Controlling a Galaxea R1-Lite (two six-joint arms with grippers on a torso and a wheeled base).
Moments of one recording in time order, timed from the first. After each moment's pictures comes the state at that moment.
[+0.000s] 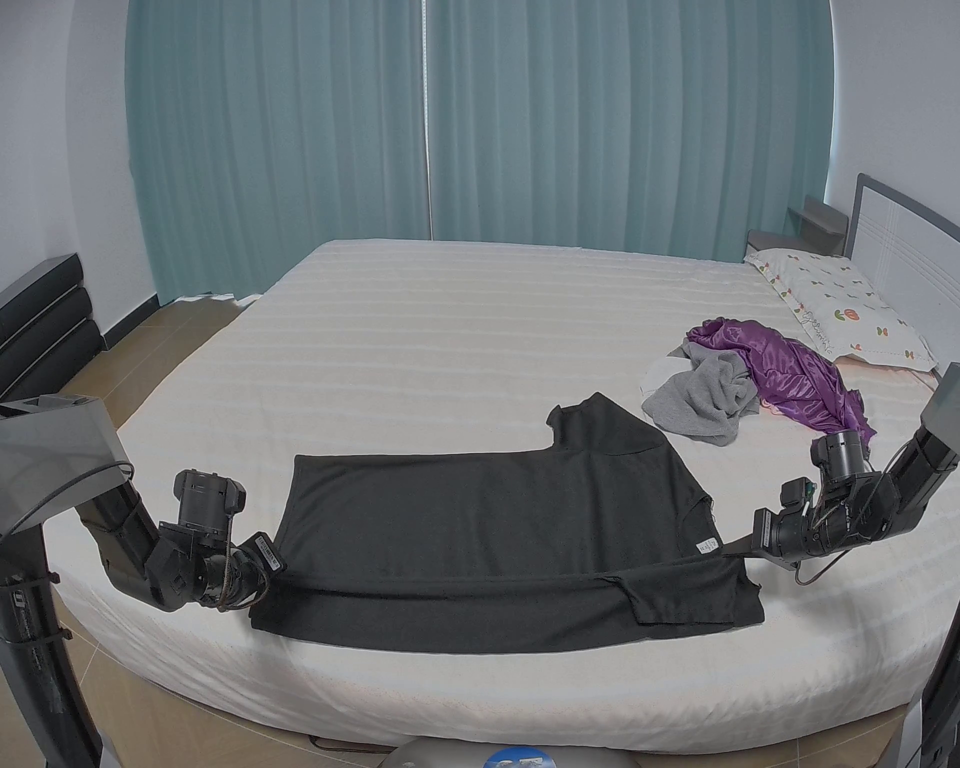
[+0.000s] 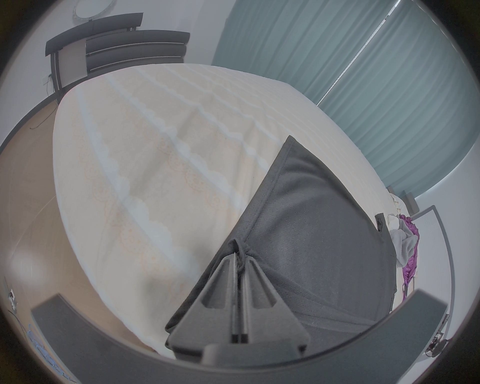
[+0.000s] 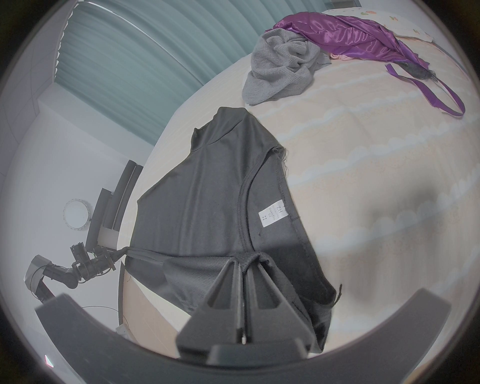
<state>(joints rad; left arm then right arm) -0.09 2.15 -0.63 -0.66 0.06 -0.74 -0.05 2.12 -0.77 -0.39 0.50 0.28</state>
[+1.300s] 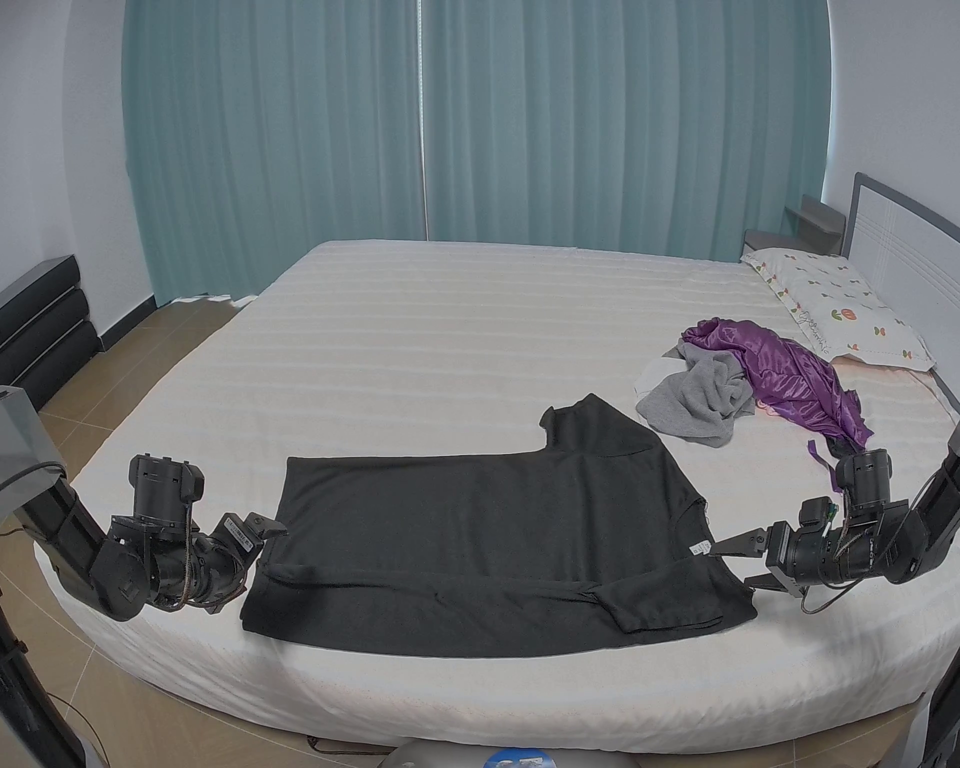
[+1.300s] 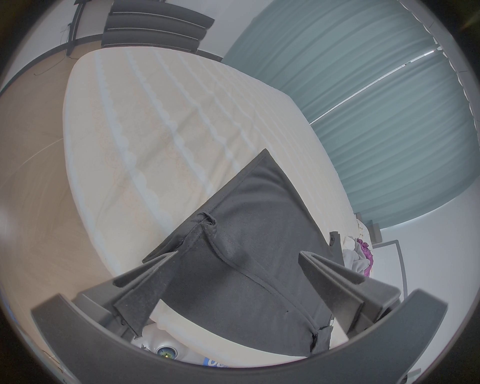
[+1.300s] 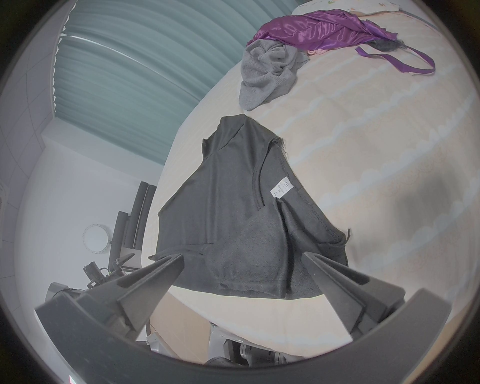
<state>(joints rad) -0.09 1.92 -0.50 -0.66 -0.08 -0.97 -0.03 1.97 -0.50 -0.62 0.55 0.50</state>
